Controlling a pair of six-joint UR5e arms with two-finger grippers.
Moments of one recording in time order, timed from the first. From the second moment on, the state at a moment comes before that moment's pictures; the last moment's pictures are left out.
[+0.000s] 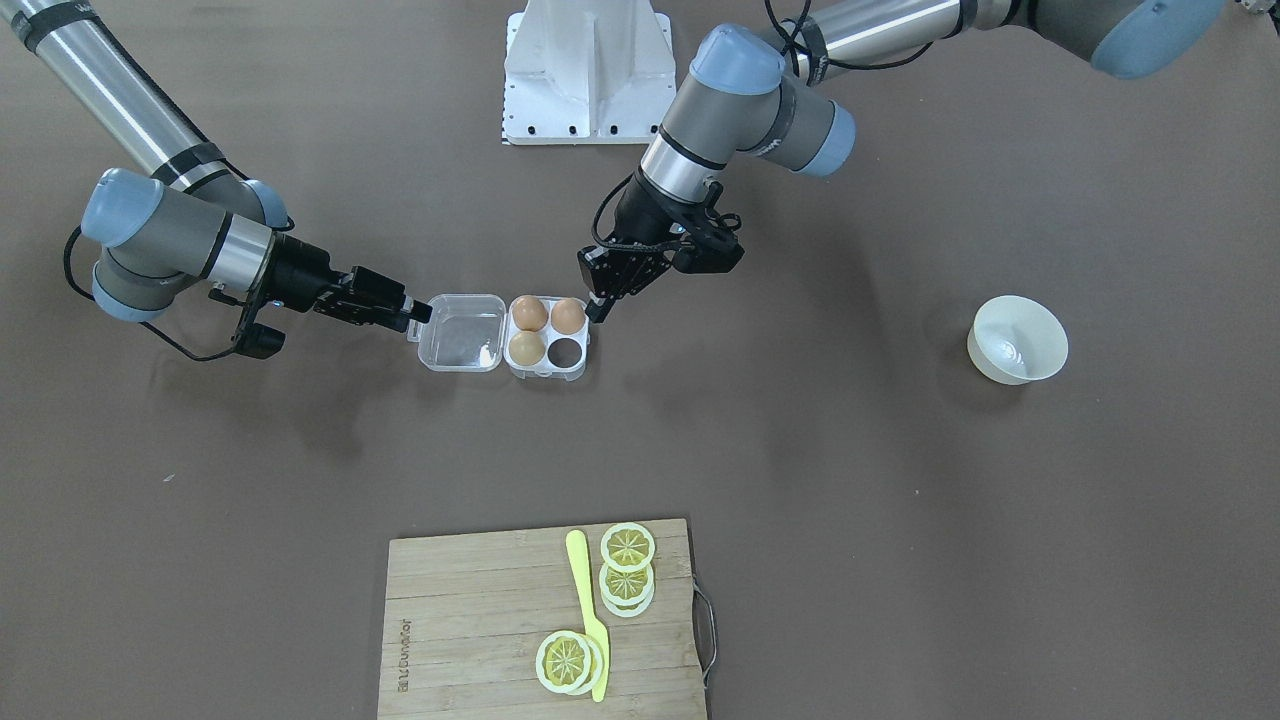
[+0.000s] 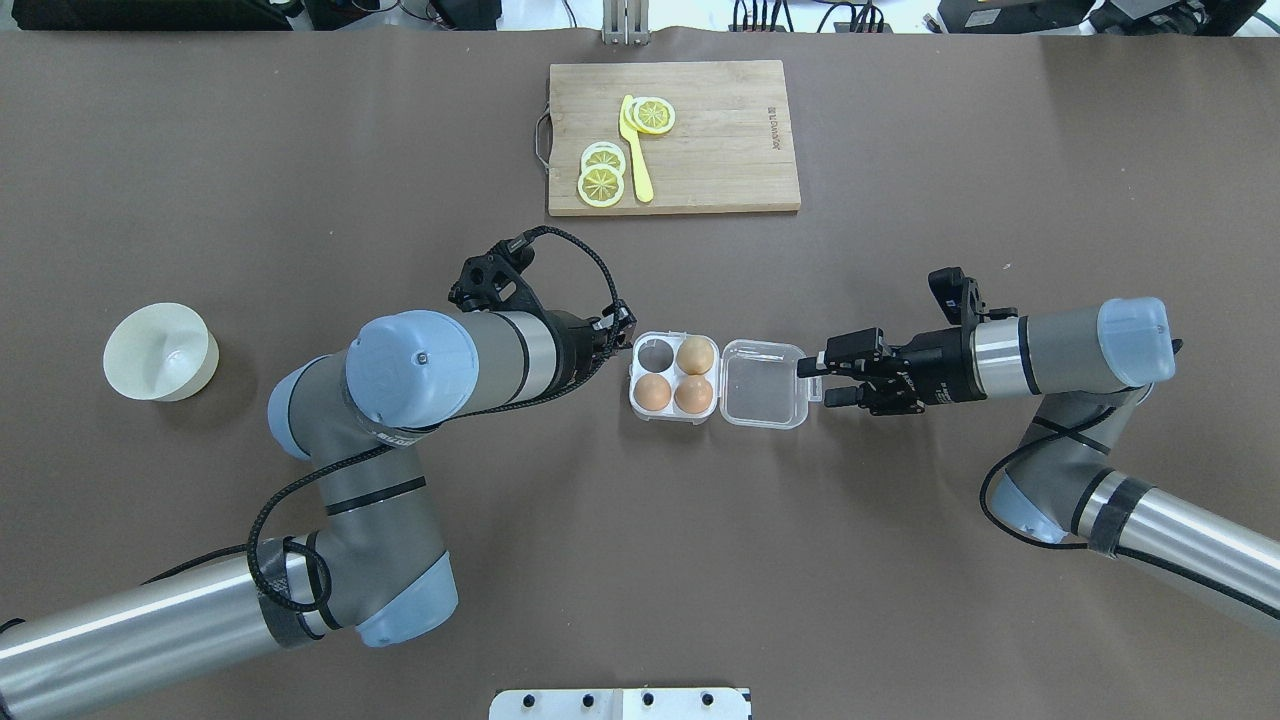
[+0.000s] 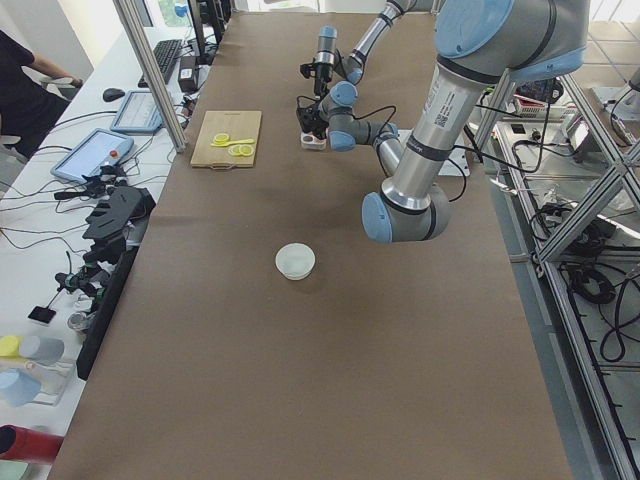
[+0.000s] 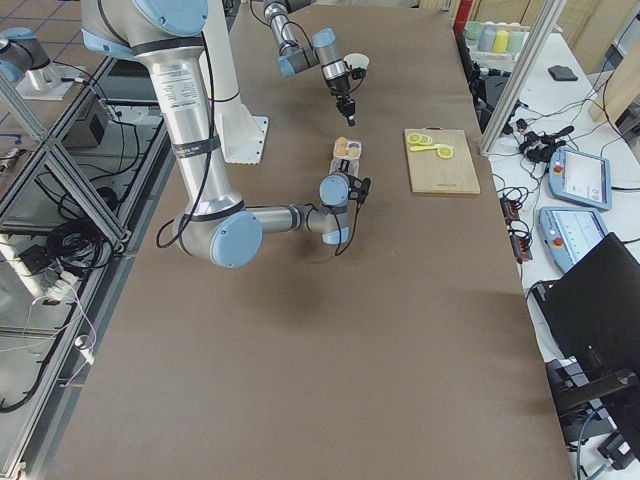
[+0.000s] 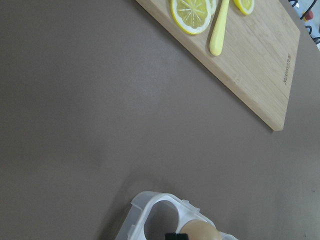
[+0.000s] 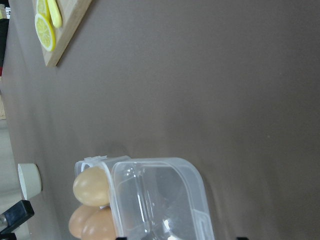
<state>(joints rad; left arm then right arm) -0.44 -2.20 -1.59 -2.26 -1.58 -1.87 0.66 -1.26 1.23 0.14 2.12 1.88</state>
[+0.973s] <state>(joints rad) -0.44 -2.20 -1.59 -2.26 -1.58 -1.87 0.66 -1.26 1.23 0.14 2.12 1.88</state>
